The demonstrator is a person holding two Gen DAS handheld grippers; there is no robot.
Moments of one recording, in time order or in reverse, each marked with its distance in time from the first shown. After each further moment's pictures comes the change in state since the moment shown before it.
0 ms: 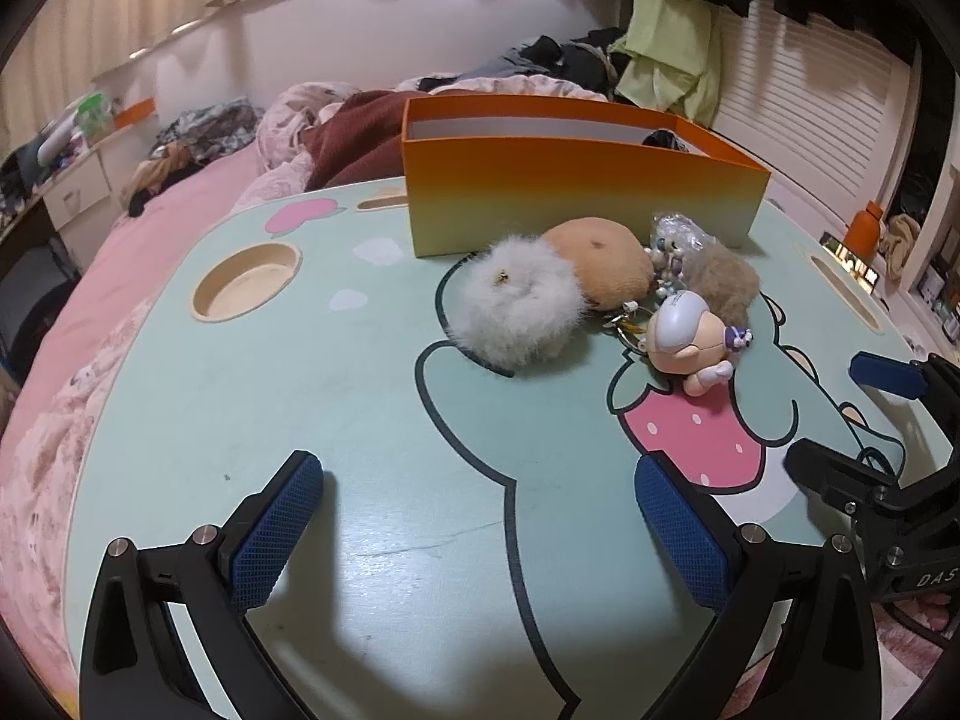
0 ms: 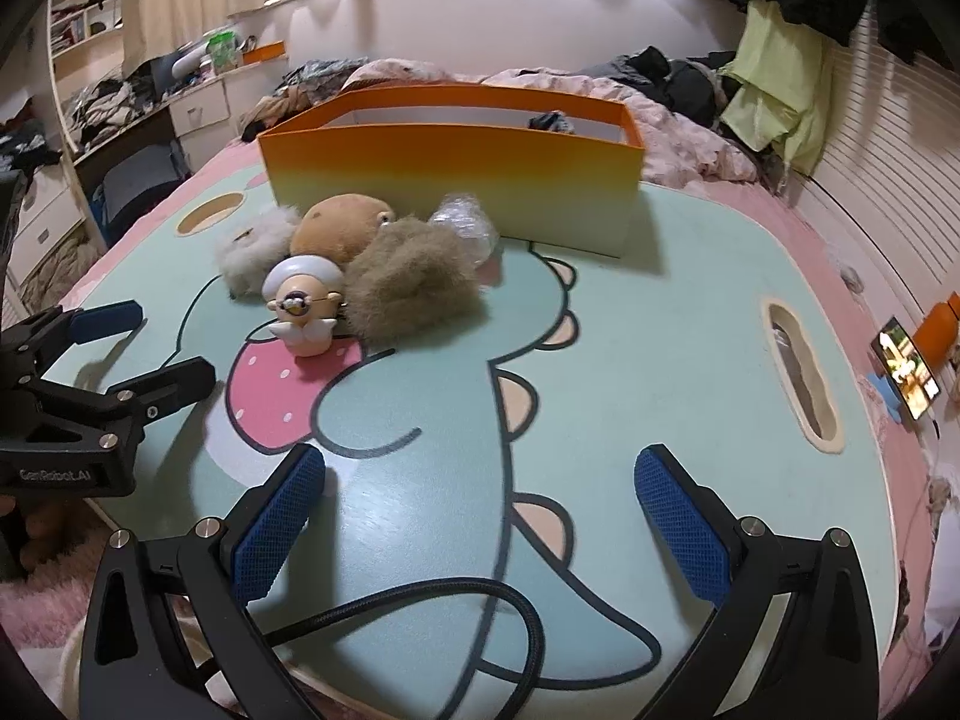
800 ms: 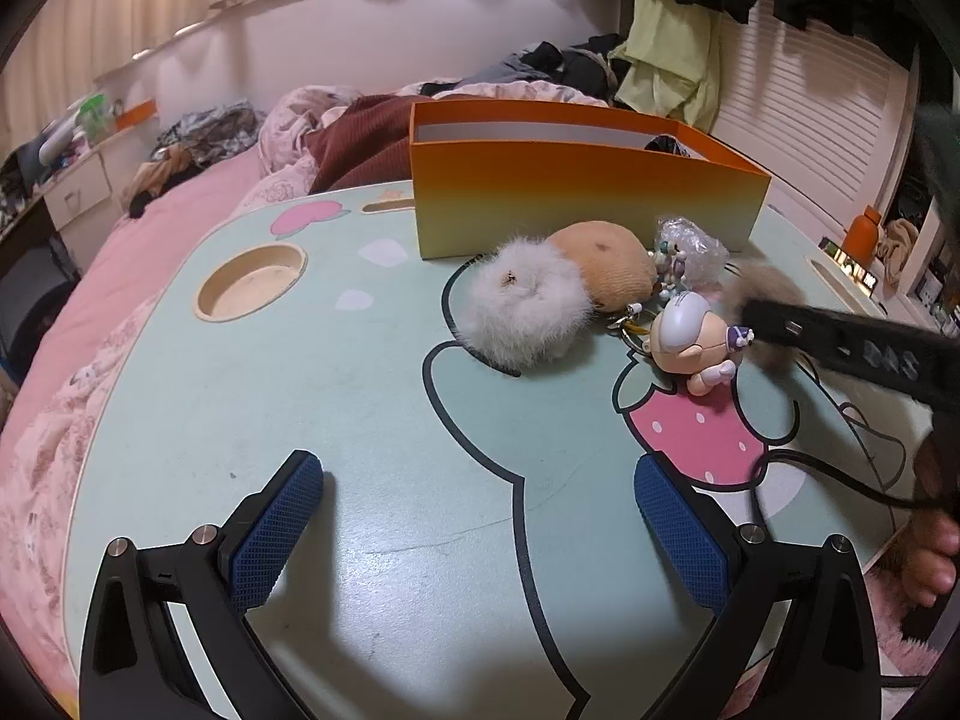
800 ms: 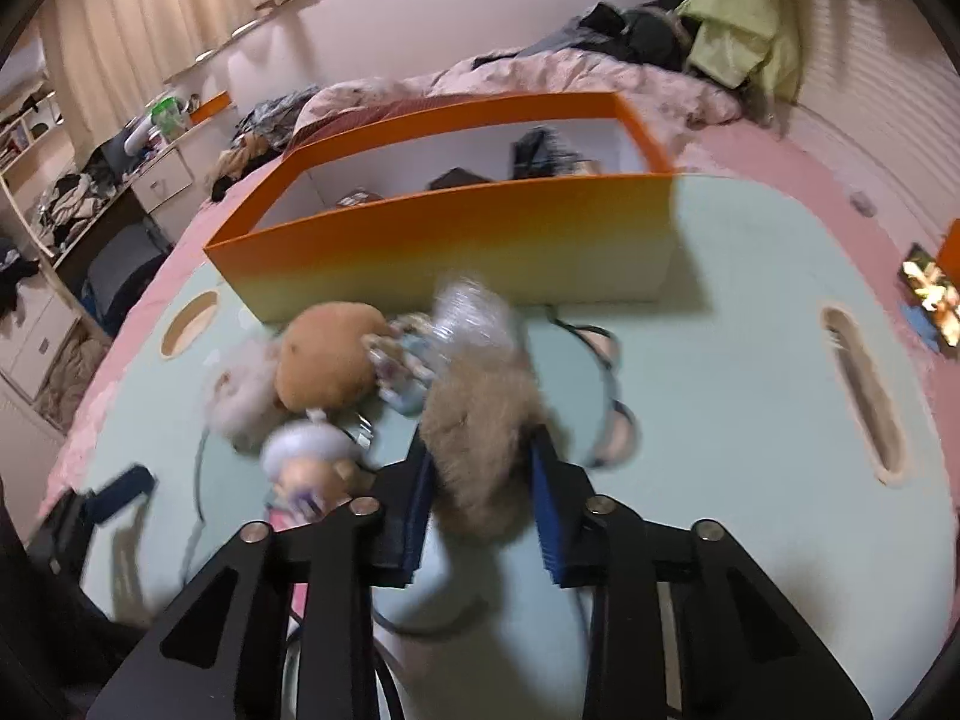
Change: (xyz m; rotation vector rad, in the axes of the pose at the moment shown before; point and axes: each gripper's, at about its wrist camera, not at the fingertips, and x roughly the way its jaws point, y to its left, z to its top) left arm -0.001 0.003 0.001 -0.003 -0.008 -0.002; right arm 0.019 -0.005 0.040 0.241 0.007 0.032
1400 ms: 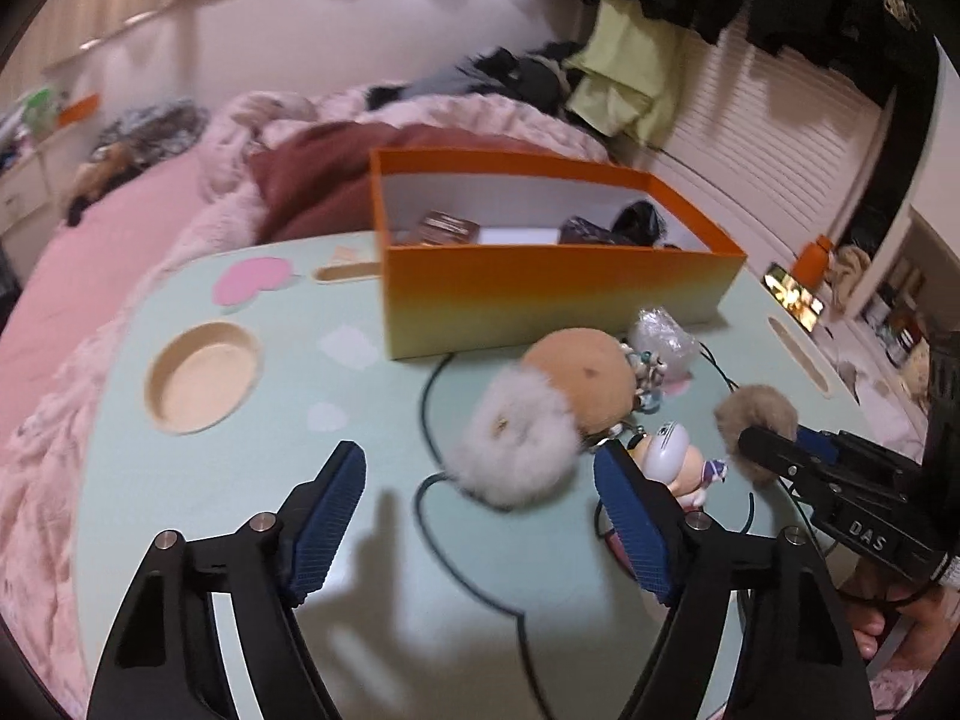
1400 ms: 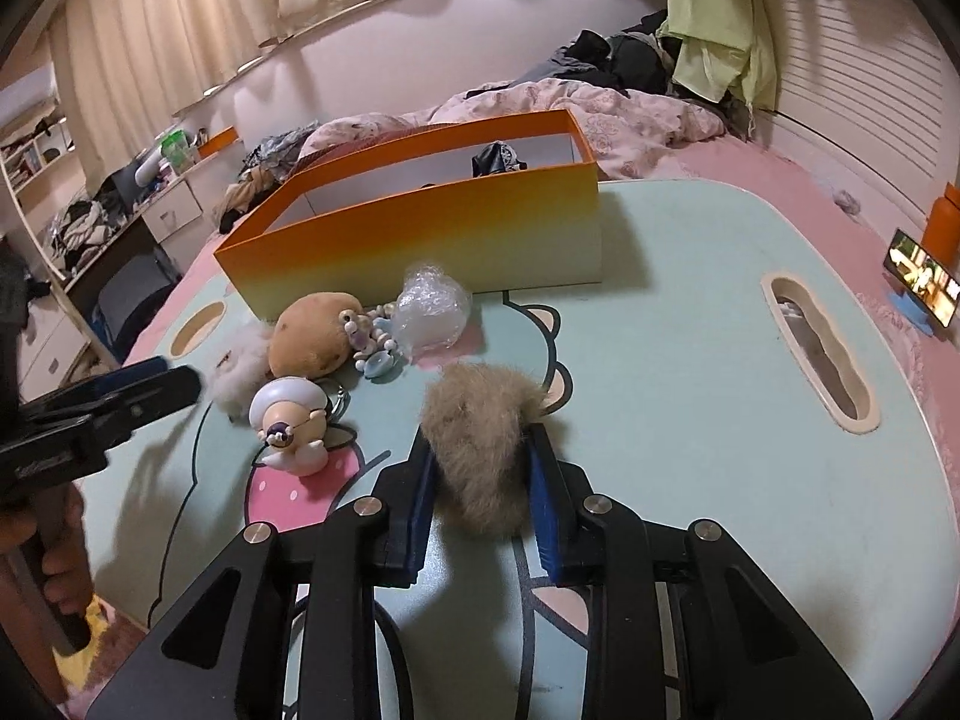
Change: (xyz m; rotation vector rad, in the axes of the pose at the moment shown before) left arm 0.023 0.012 0.067 0.025 0.035 -0.190; right arm -0.013 -0.026 -0.015 0.029 -0.074 0.051
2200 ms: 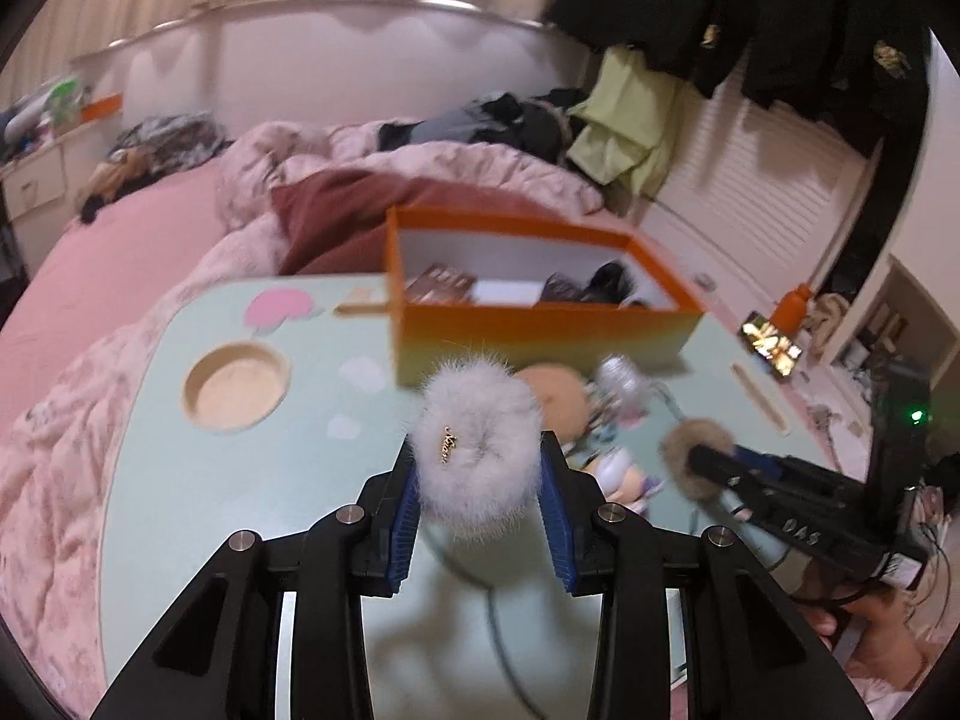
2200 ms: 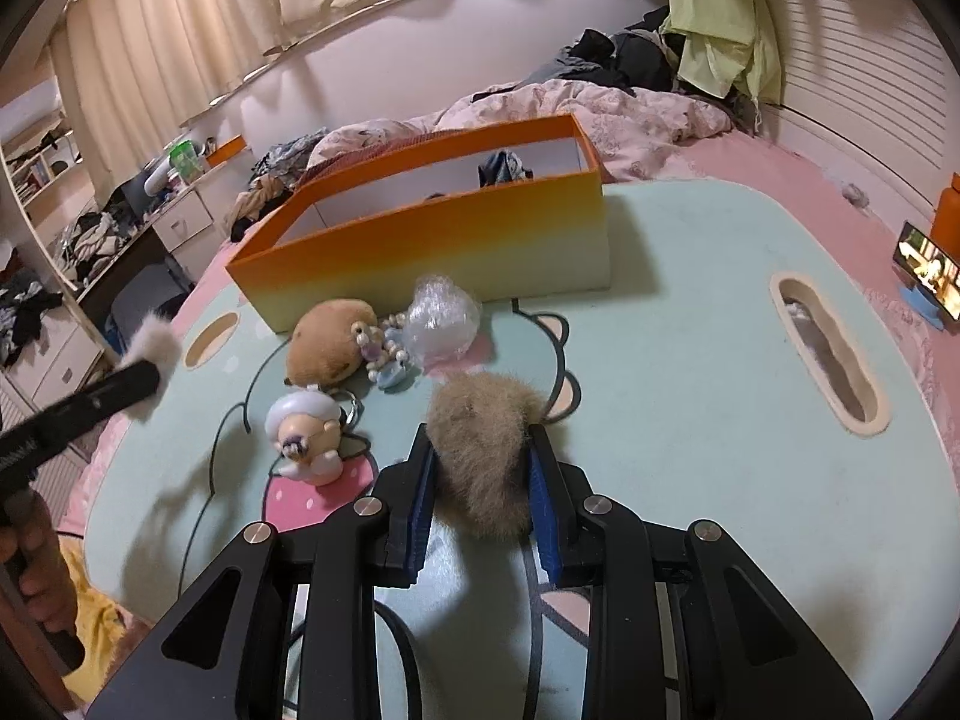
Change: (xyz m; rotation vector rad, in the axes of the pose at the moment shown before) left arm -0.057 0.002 -0.004 -0.068 -0.123 -0.041; right arm -0.003 0.002 0.007 0.013 -0.006 0.035
